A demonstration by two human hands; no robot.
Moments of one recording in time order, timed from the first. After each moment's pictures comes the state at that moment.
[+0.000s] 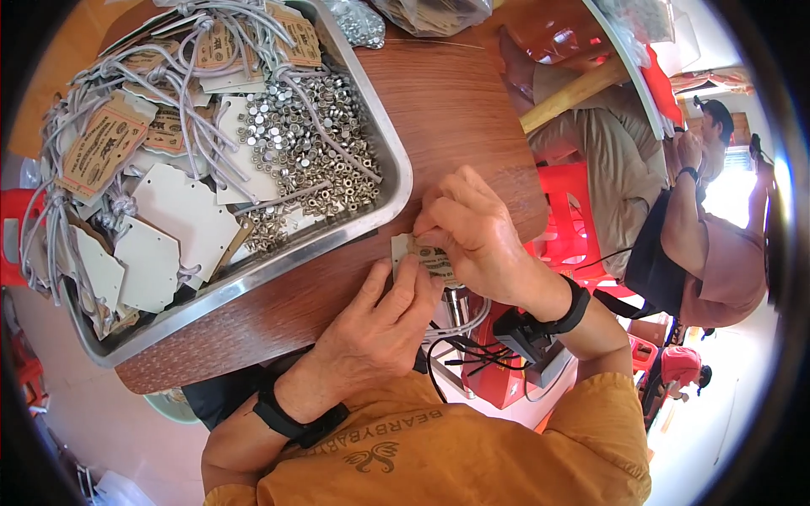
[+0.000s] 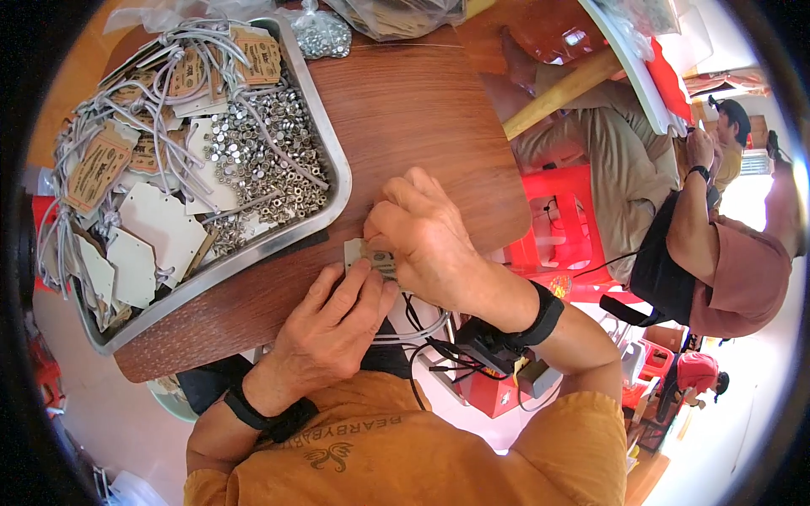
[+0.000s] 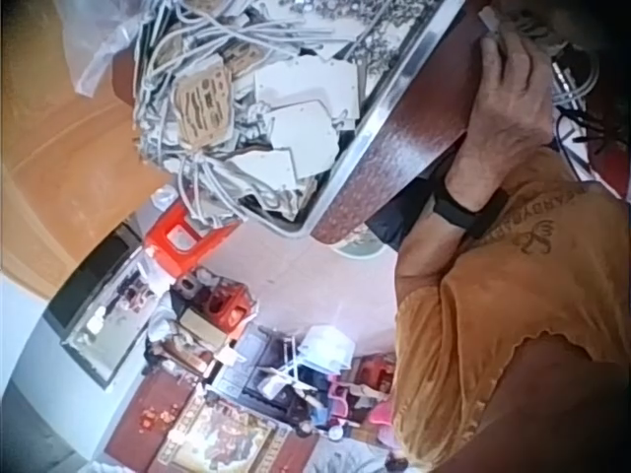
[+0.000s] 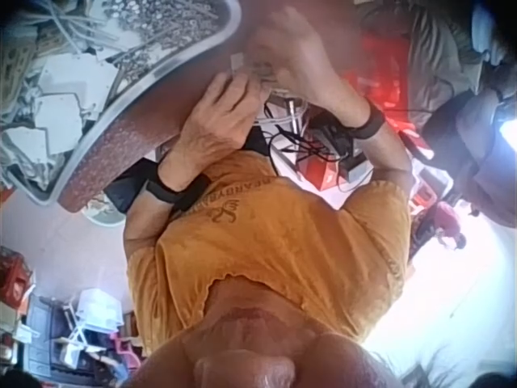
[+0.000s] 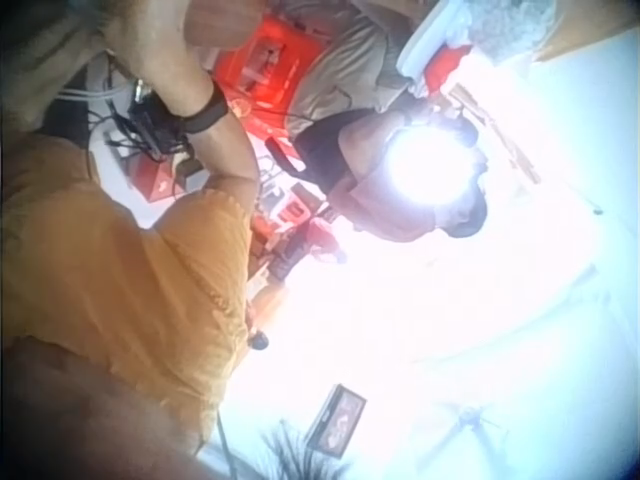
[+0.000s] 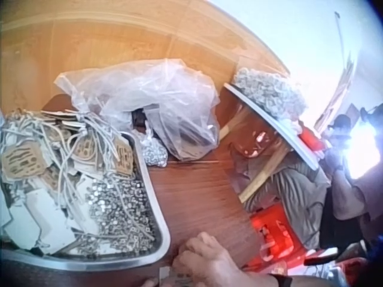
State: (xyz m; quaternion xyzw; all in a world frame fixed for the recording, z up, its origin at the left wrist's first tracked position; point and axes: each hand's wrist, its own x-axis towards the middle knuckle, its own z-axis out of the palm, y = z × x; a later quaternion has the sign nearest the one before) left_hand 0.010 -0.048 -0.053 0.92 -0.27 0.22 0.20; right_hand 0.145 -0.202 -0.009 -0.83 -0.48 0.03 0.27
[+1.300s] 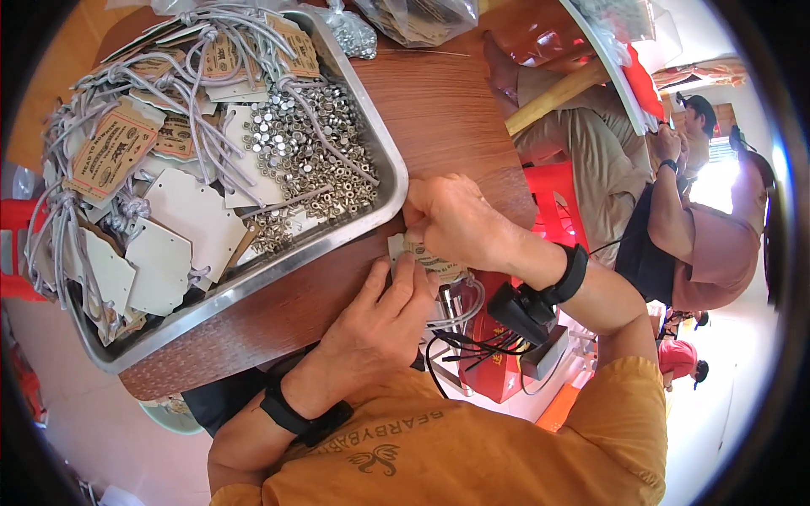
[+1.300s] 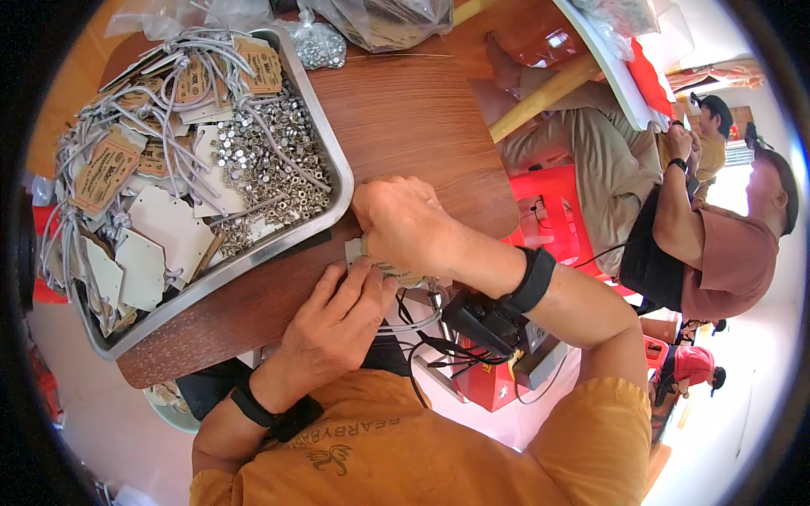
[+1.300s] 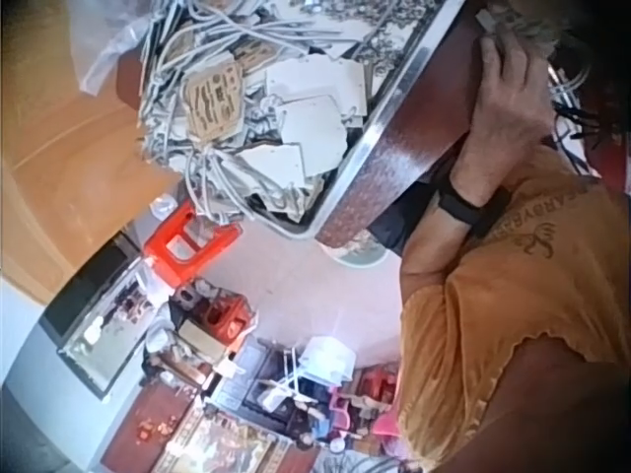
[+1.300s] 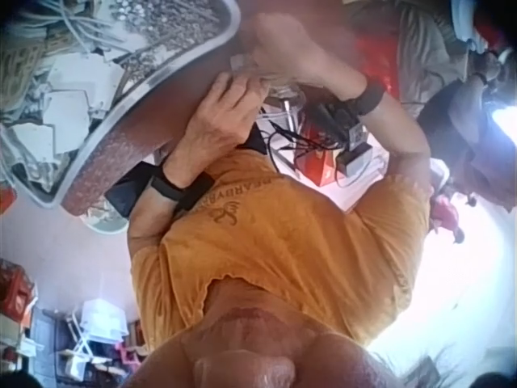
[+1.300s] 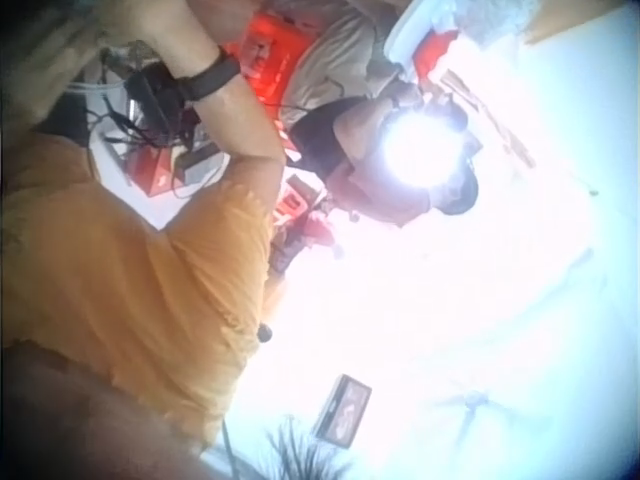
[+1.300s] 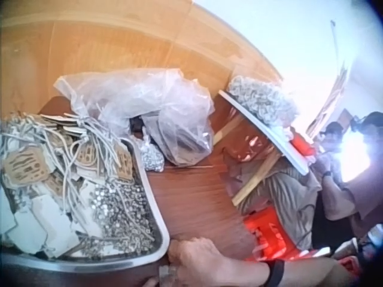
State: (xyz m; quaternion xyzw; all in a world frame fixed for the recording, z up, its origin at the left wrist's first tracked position) left_hand 0.007 -0.046 -0.052 0.91 -0.29 0.23 0.20; right_hand 0.155 -0.172 0.011 -0.89 -0.40 0.16 0.14
